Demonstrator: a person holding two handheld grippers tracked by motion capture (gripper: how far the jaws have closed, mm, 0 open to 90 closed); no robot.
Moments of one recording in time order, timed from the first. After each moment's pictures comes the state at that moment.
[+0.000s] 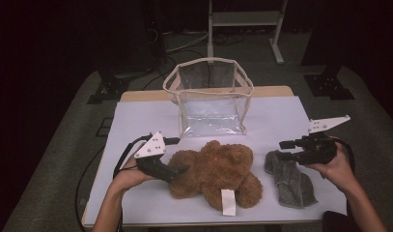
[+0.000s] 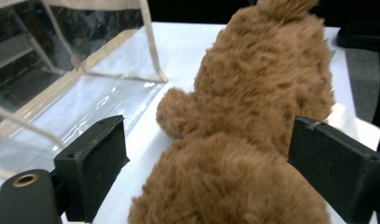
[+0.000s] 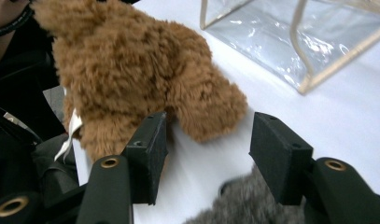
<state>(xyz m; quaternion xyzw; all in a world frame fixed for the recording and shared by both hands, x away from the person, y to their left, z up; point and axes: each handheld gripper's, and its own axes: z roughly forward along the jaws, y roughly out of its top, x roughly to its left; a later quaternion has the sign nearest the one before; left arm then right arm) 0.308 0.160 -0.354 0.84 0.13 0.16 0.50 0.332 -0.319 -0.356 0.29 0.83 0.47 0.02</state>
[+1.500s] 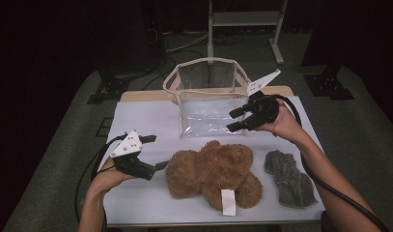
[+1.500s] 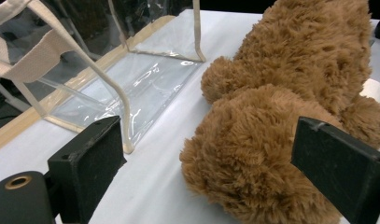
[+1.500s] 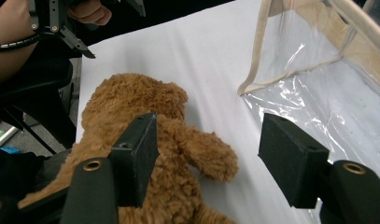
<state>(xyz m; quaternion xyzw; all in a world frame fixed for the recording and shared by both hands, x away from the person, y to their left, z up) 0.308 0.213 -0.350 0.83 0.17 0.19 0.49 0.416 -0.181 -0.284 0.16 0.89 0.44 -0.01</state>
